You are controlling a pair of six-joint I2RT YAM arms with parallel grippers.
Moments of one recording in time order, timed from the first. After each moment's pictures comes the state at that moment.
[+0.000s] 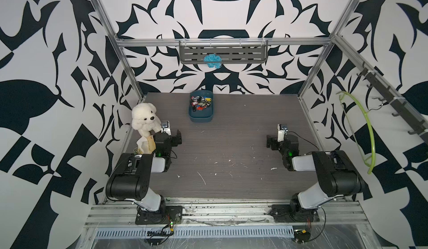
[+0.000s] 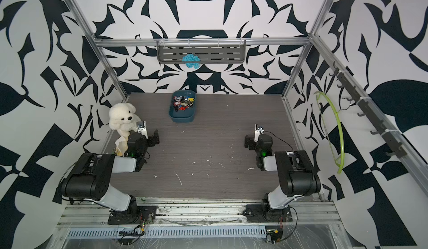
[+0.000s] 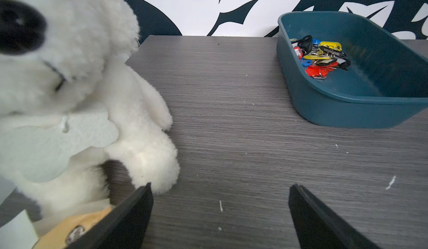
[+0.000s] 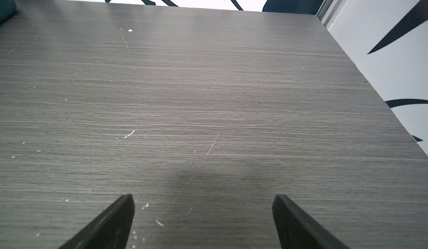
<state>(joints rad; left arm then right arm) -0.10 1.56 0.38 0.83 -0.15 -0.02 0.03 1.56 0.36 0.73 0.03 0.00</state>
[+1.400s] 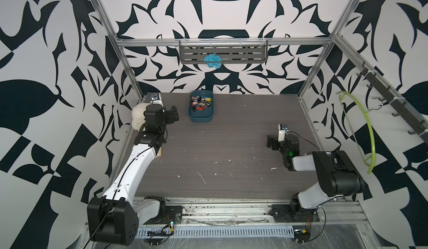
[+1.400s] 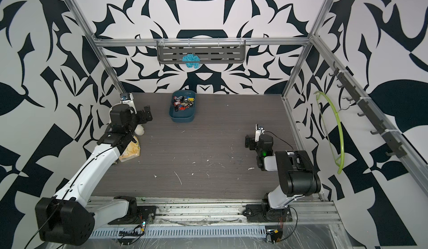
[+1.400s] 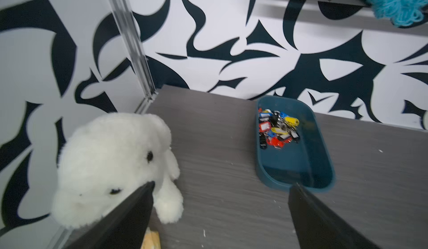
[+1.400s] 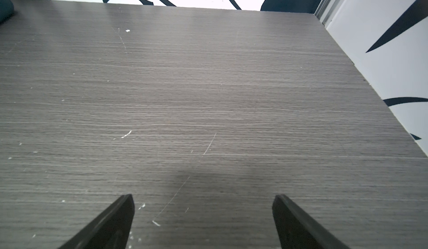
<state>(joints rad) -0.16 1.23 1.04 -0.24 -0.18 -0.18 0.02 1.56 0.36 0.73 0.02 0.00</state>
